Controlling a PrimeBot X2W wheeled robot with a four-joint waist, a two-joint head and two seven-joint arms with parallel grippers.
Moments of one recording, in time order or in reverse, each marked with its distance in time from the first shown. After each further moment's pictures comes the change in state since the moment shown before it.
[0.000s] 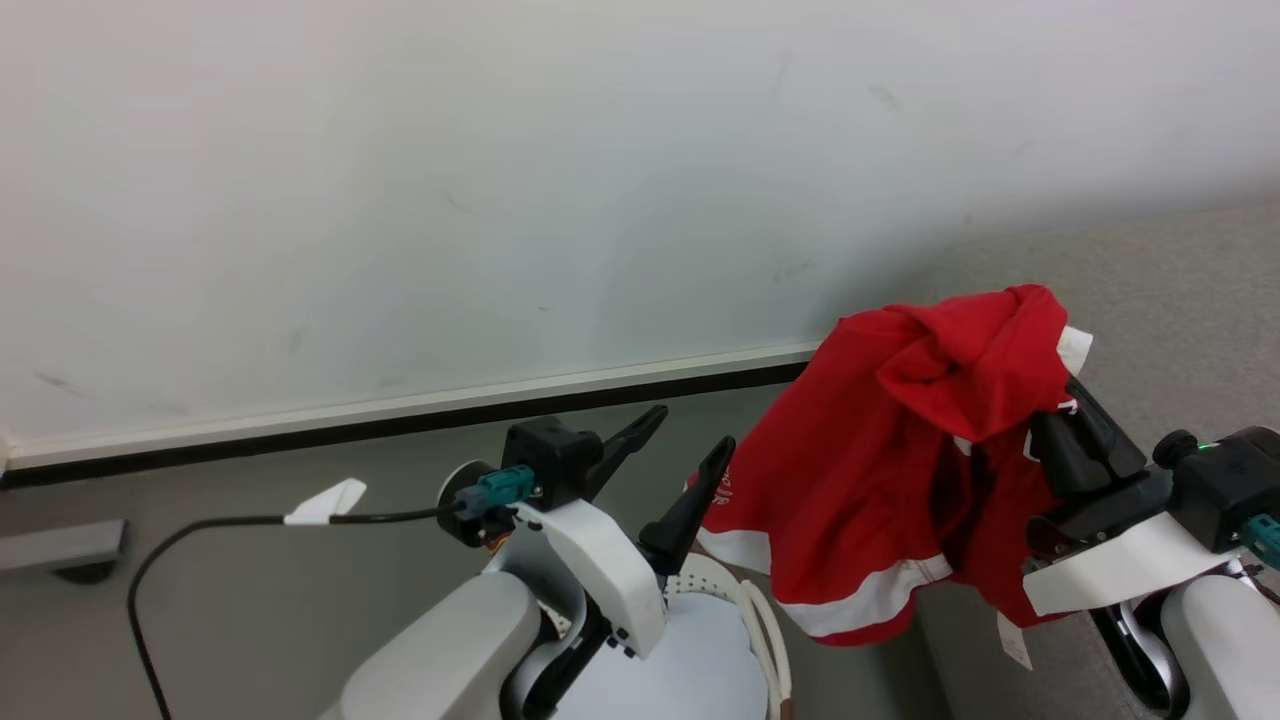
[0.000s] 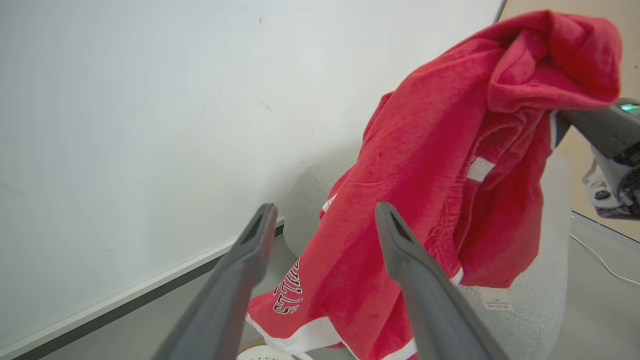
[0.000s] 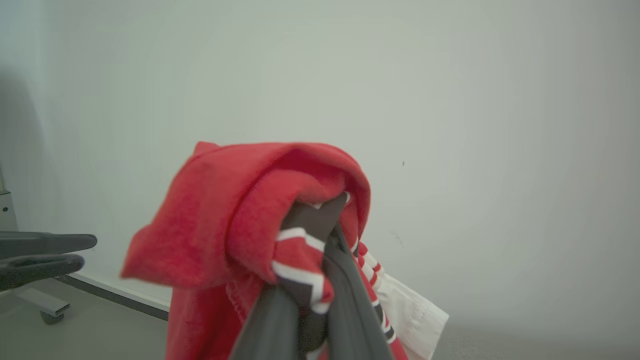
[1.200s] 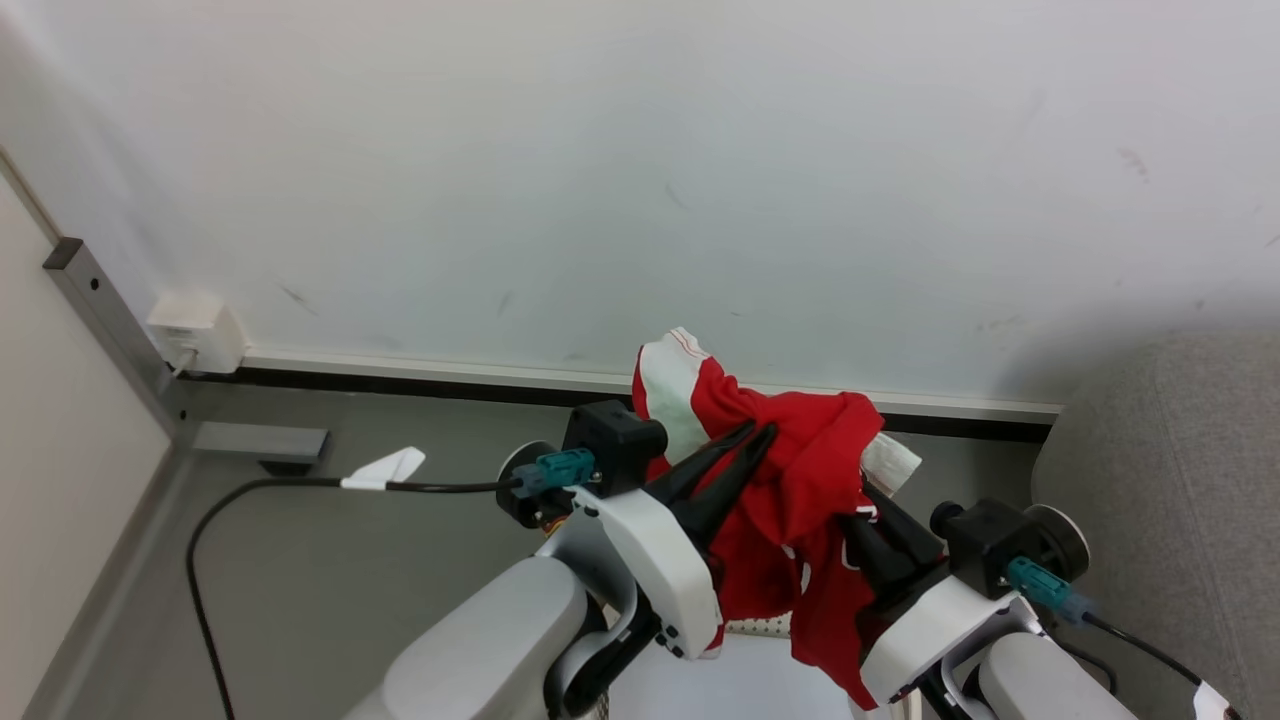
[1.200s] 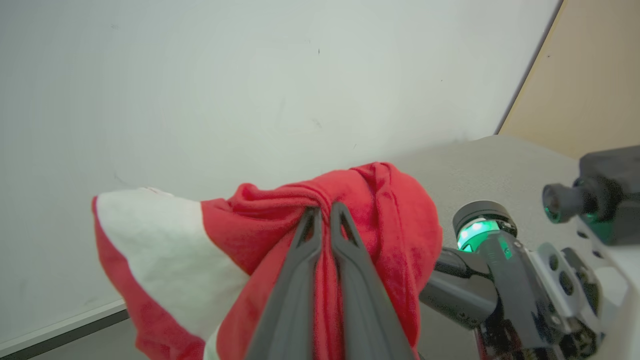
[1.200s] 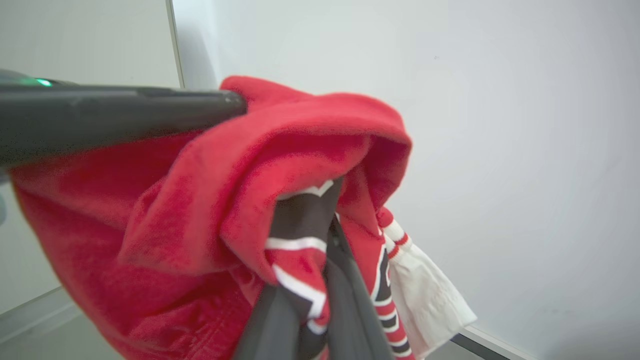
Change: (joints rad) left arm -0.033 -0.058 -0.011 -0.030 0.019 -0.043 0.062; right arm -0.060 0.165 0.249 0.284 0.035 0.000 0.000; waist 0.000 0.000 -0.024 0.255
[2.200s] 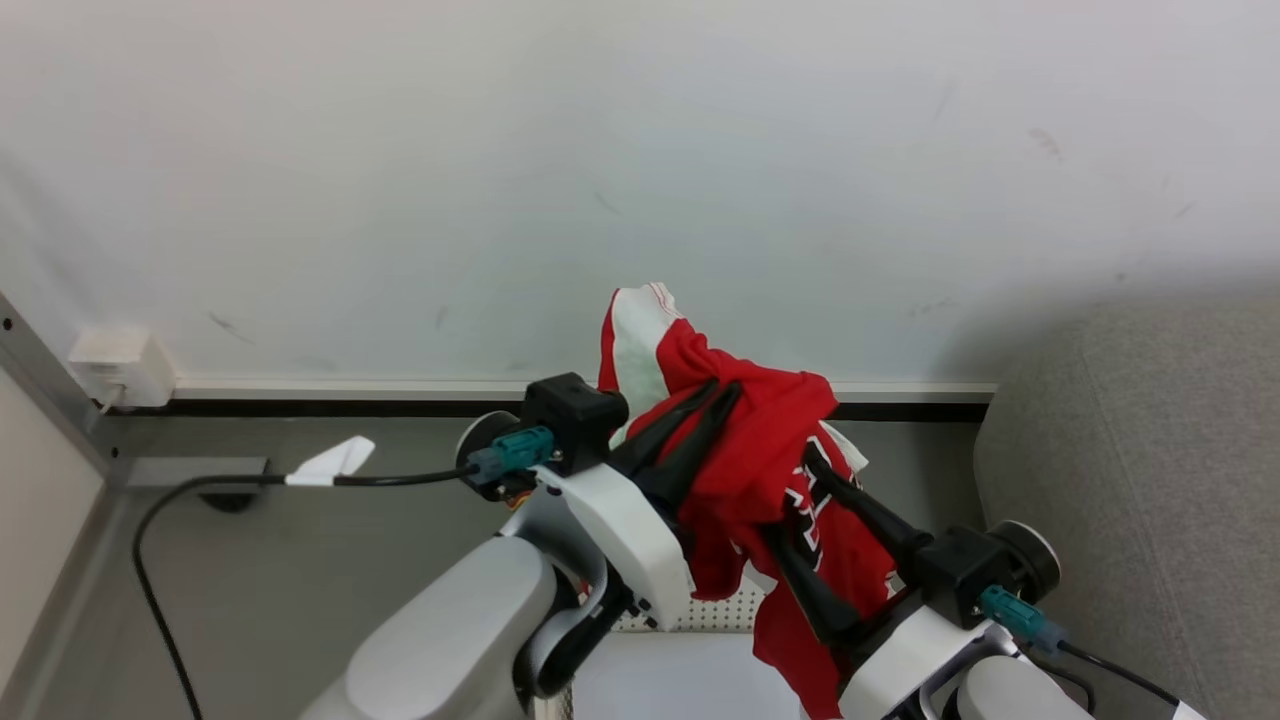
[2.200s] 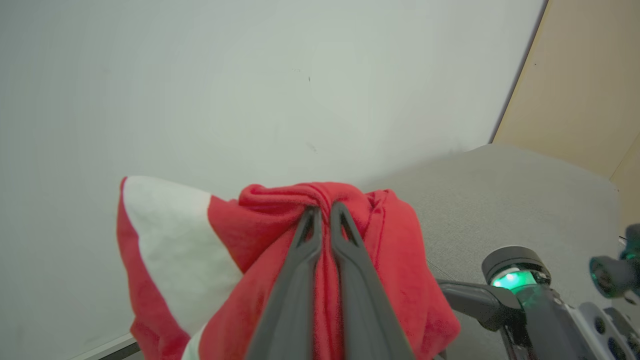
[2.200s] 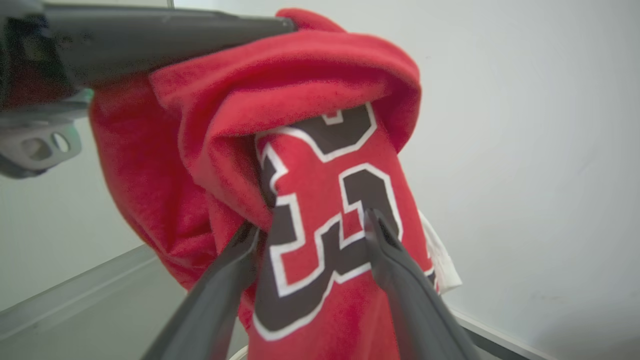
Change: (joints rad) left arm 0.000 0.059 0.057 -0.075 0.024 0.033 -0.003; right arm 0.046 -0.020 0.087 -0.092 0.042 0.000 0.000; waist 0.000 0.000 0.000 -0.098
